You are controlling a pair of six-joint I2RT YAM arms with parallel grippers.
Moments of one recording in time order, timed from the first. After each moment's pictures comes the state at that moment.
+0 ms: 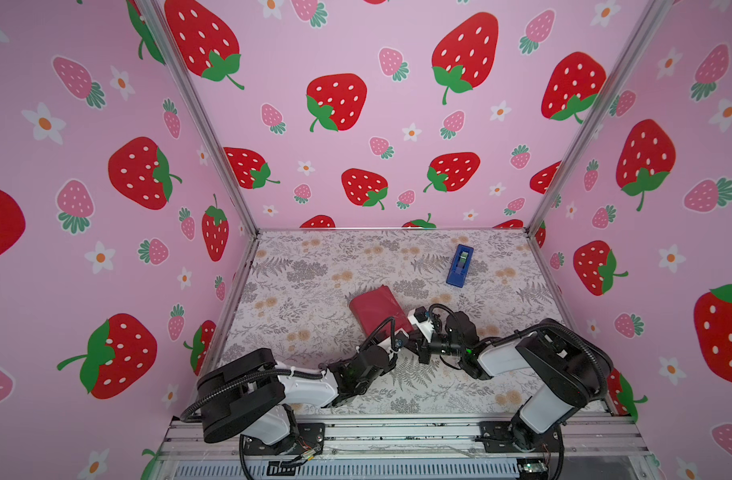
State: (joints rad) left arm -1.08 1.46 0.39 0.56 -0.52 0.23; right arm 0.78 1.66 0.39 0.92 -0.64 0.14
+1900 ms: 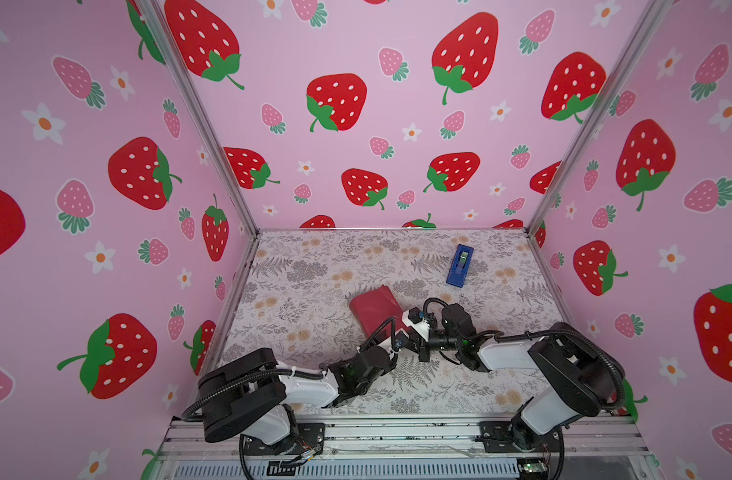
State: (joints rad) left arm -1.08 1.47 0.39 0.56 -0.53 0.23; right arm 0.78 1.59 0.48 0.67 -0.72 -0.08
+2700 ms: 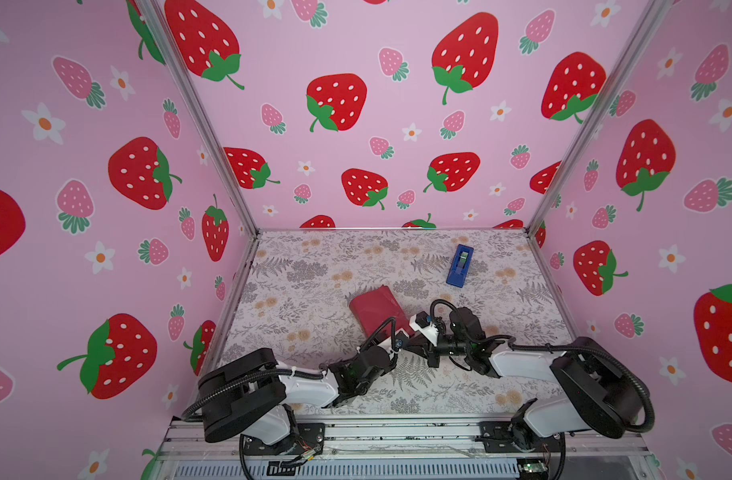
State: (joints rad) left arm -1.08 1.47 0.39 0.56 -0.53 0.23; right arm 0.75 1.43 0.41 0.51 -0.72 -0.12
